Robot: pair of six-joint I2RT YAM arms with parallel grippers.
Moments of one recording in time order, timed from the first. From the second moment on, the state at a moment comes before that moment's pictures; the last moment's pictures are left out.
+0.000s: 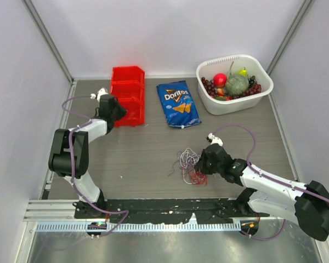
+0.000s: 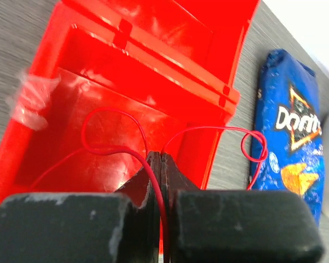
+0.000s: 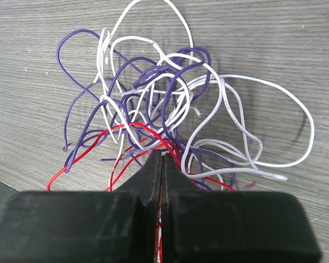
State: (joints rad) left arm -0.14 1.72 0.92 0.29 -0.04 -0.74; right arm 0.75 1.00 0.38 -0.21 0.07 0.79
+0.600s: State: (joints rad) left arm -0.14 1.89 1.38 -0.36 -0.15 -0.76; right arm 0.74 1.00 0.38 -0.20 0.06 0.79
